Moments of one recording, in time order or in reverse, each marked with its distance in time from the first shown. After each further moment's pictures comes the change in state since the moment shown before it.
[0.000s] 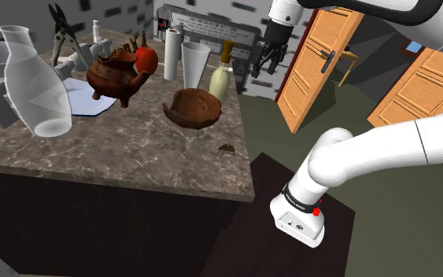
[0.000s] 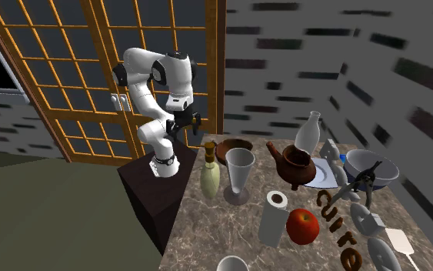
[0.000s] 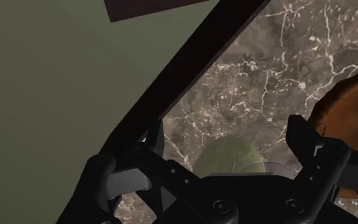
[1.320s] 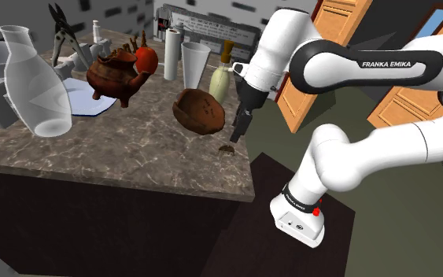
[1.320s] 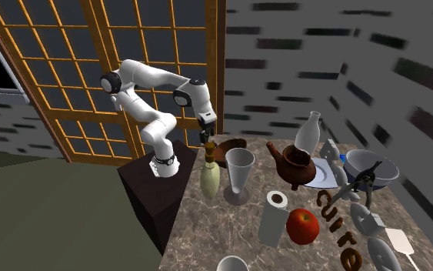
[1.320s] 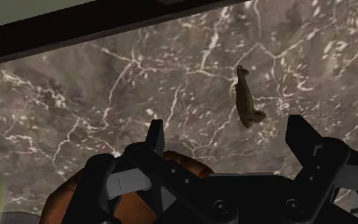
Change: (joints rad) arm 0.362 -0.179 0.114 -0.476 0.221 0.390 -0.263
